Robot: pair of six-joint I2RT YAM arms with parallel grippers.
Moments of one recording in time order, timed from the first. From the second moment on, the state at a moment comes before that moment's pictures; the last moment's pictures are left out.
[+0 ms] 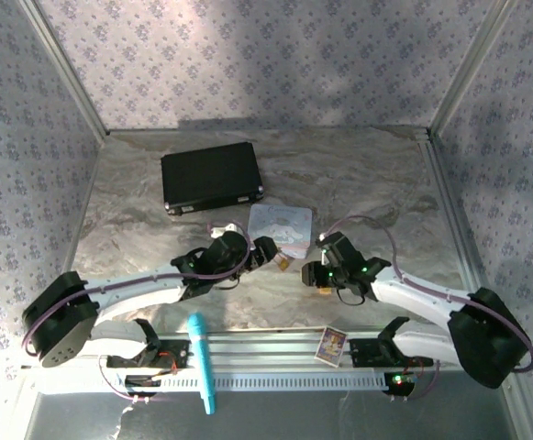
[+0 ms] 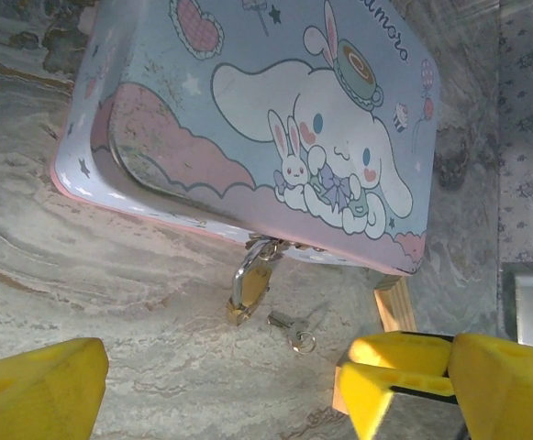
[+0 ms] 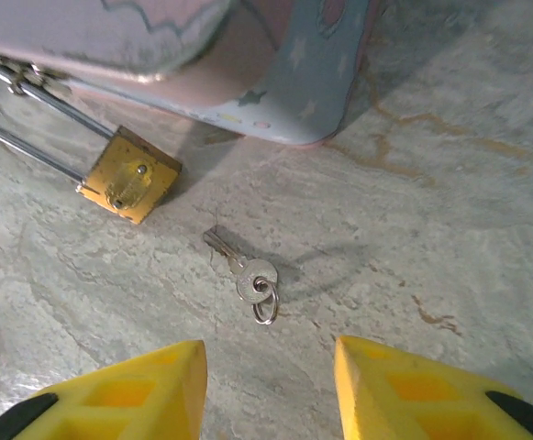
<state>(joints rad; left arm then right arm) -0.97 1.28 0.61 0.01 -0.12 -1.24 0.70 1.17 0.47 -0.25 -0.12 0.60</state>
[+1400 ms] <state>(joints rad) -0.99 1.37 0.61 0.15 -0.06 -1.21 0.73 1.24 0.47 -0.07 -0.15 0.68</state>
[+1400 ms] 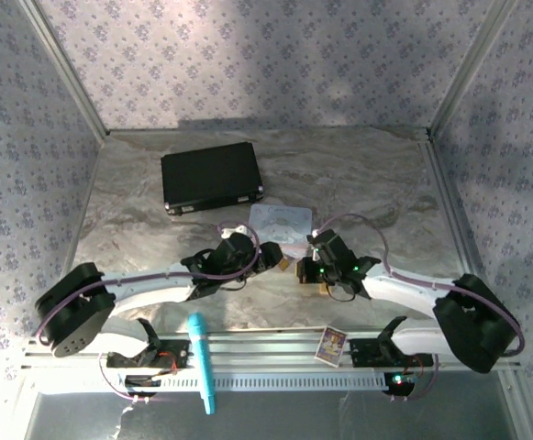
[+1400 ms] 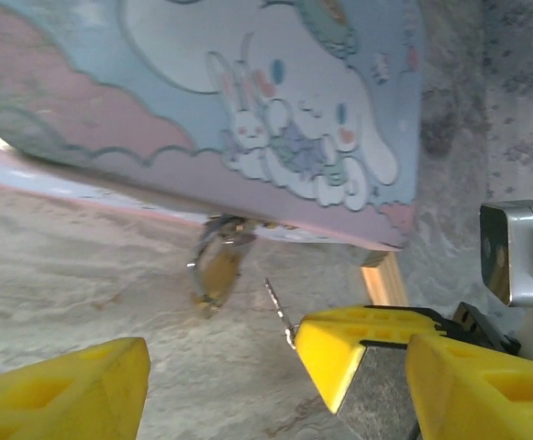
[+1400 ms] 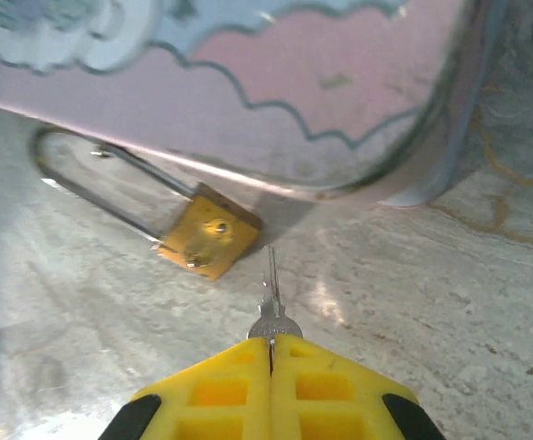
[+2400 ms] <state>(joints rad) -1.01 1.49 0.60 0.38 0.07 -1.68 0.79 1.02 0.42 0.05 -0.30 0.62</state>
